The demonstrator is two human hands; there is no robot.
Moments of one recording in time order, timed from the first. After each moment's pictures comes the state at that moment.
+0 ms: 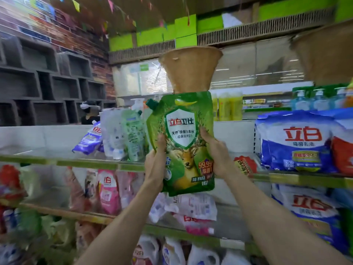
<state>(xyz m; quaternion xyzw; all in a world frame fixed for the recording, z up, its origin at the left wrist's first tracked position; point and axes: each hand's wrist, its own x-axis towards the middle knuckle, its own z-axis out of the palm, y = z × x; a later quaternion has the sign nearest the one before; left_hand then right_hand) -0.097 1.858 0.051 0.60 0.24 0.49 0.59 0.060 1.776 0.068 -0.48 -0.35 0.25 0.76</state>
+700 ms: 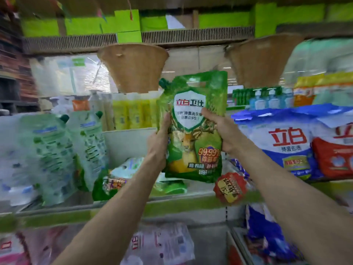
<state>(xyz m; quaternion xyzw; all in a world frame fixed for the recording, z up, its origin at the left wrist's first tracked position) 0.128 1.971 0.099 0.63 0.09 0.32 0.70 0.229 1.825 0.124 -0.50 -0.33 0.13 0.79</state>
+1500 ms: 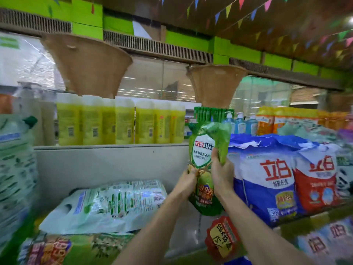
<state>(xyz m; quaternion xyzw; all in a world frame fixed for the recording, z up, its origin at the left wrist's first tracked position) 0.299 1.946 0.044 0.72 0.05 0.09 0.68 0.337 1.856 0.059 -0.61 -0.10 -0.25 0.74</state>
